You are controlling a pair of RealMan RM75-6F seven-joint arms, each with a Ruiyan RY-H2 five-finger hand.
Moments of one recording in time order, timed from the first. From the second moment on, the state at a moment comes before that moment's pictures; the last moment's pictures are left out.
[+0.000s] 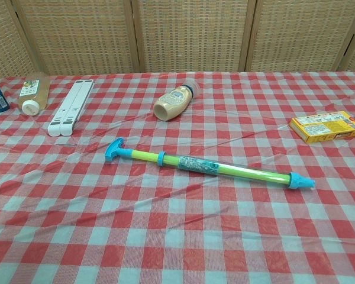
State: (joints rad) left arm -0.08 -1.21 -0.06 -1.52 1.42 1.48 0.06; right arm 0.12 -1.19 0.13 -1.54 -1.38 1.44 0.01
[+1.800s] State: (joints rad) left arm -0.52 -1.31 -0.29 -1.66 1.10 1.05 0.48; right arm 0.14 -1.21 0.16 -1.48 -1.35 1.40 0.05
